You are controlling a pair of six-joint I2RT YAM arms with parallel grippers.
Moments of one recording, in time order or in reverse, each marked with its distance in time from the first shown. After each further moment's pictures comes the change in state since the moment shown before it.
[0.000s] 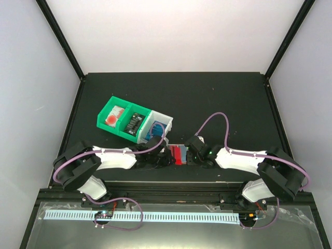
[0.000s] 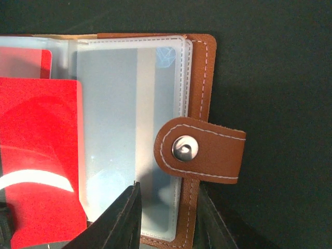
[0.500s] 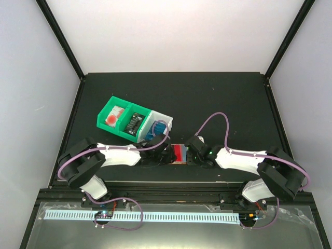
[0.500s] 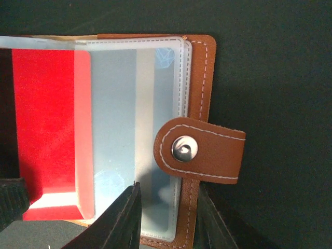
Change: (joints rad) left arm -0.006 0.056 0.089 -0.090 -0.064 0.037; right arm 0.000 0.000 -0.002 0.006 0.000 0.000
